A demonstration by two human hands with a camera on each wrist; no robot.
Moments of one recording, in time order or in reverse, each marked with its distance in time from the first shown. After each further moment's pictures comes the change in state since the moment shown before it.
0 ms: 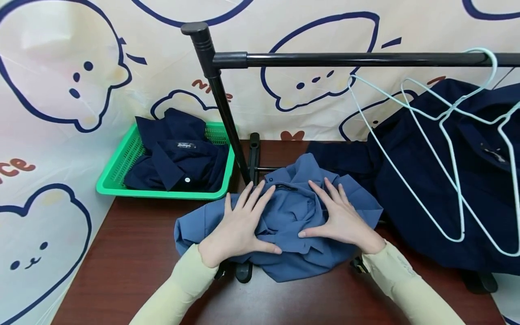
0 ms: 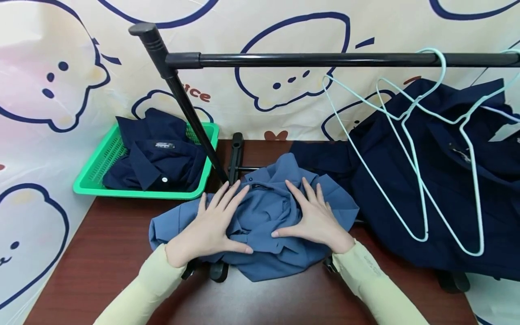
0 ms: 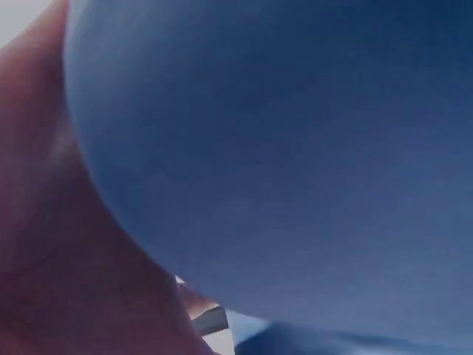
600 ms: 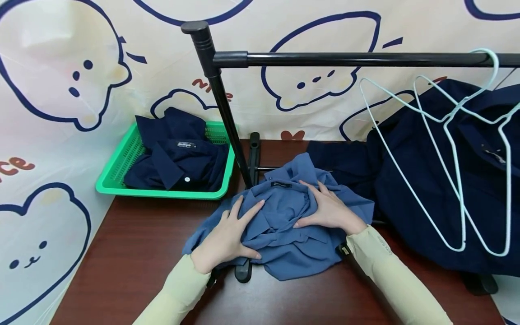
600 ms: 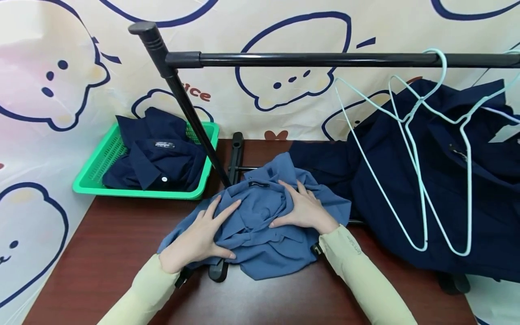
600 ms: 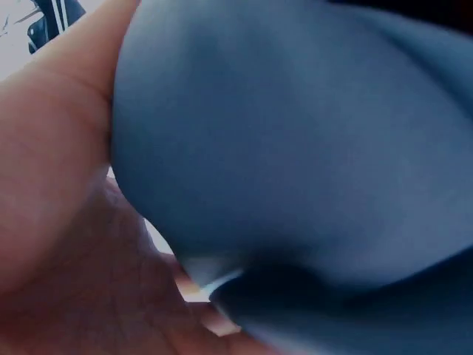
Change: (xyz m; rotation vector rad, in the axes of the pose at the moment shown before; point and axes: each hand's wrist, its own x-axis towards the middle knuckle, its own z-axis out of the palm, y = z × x) left_hand -0.023 -0.020 0.026 -0.146 -0.151 -0.209; right_hand 0.042 0.009 0.015 0.049 -0.149 0.021
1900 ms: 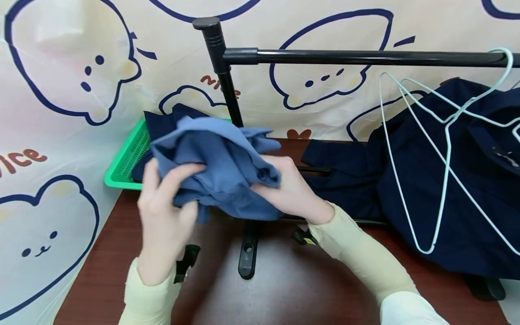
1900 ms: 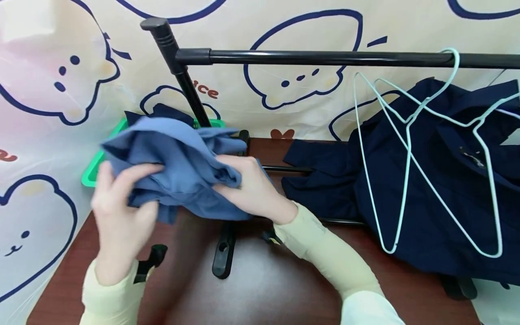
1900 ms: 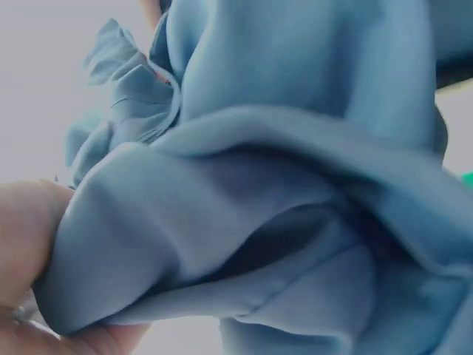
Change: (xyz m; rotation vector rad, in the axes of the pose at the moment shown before) left_hand -0.058 0.031 -0.135 -0.219 1.128 0.228; right_hand -0.006 -0.171 -0.054 0.678 0.260 -0.863
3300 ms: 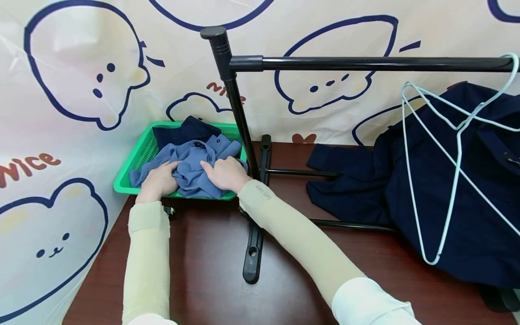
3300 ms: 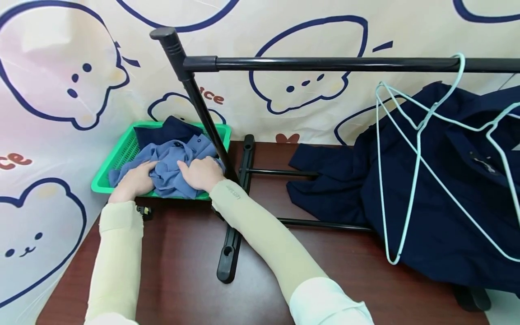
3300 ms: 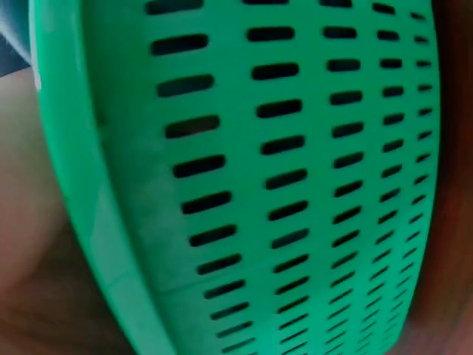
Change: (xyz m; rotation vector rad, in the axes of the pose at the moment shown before) left_hand 0.011 -0.234 0.012 0.468 -1.029 -0.578; right_hand 0.101 0.119 0.113 -0.716 -0.361 0.680
